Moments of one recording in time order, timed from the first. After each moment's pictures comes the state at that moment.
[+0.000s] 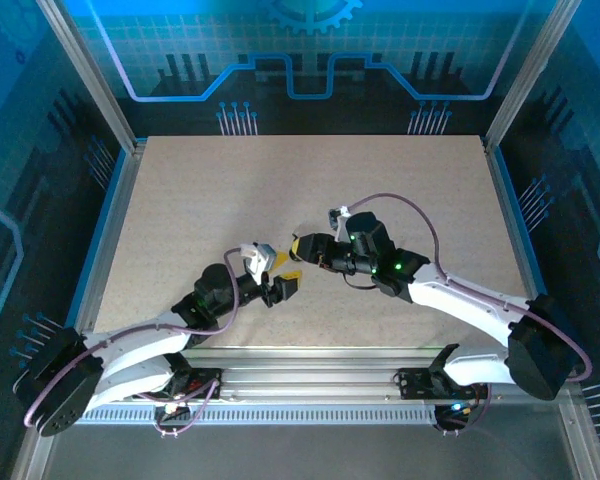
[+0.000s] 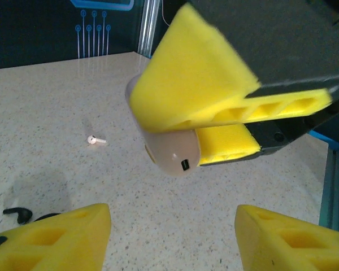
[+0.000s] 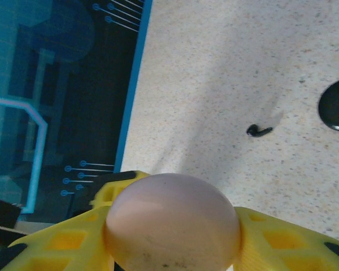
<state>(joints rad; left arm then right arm) -0.72 1.06 0.27 0.68 0.19 -0.19 0.77 1.27 0.81 0.01 -0.28 1.00</state>
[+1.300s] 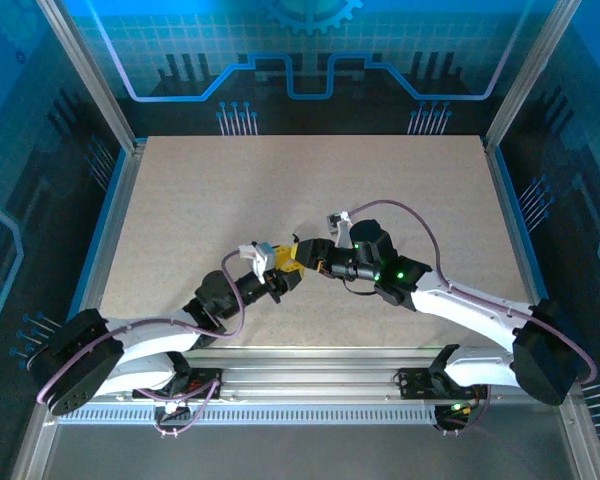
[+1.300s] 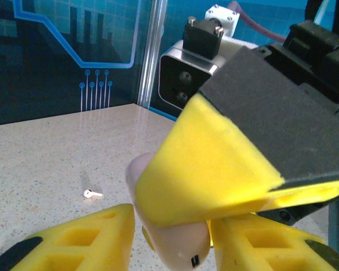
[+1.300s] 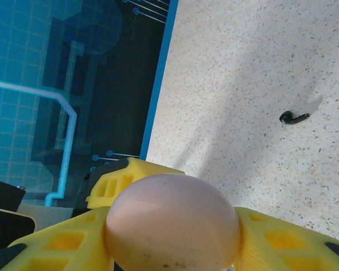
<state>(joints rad) -0.78 1.17 0.24 1.00 0.09 -0.20 0.79 1.24 0.74 0.12 -0.32 1.06</state>
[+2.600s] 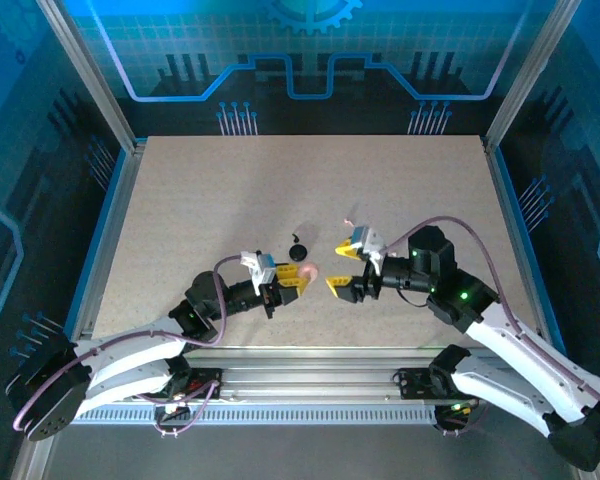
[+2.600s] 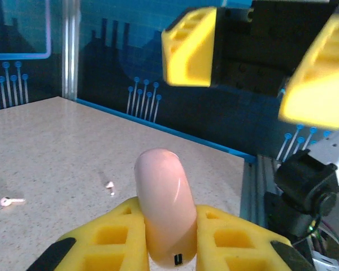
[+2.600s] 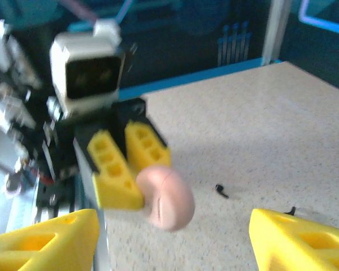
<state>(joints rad) -0.78 0.98 0.26 0.78 0.39 -0.21 0.66 0.81 0.75 -0.30 -0.56 -0.19</state>
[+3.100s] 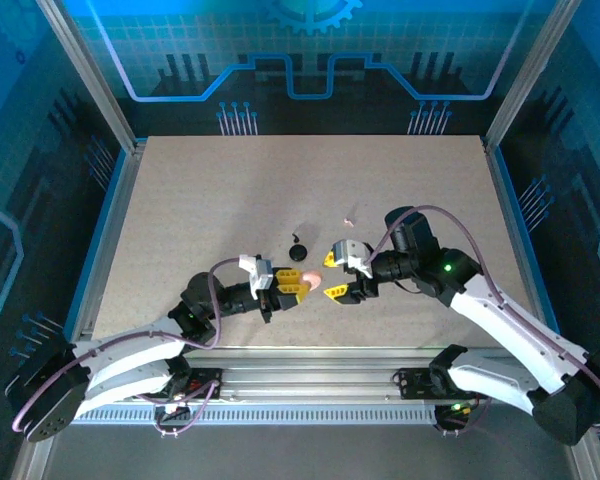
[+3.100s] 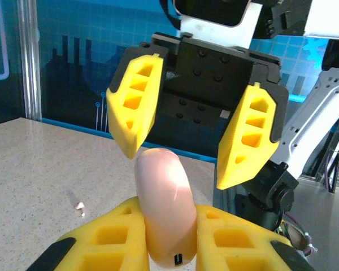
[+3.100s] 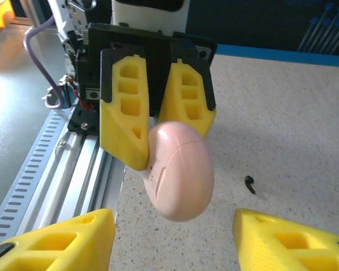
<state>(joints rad) -0.78 0.96 0.26 0.85 0.50 -0.21 0.63 1.02 0.92 -0.54 -0.79 -0.60</state>
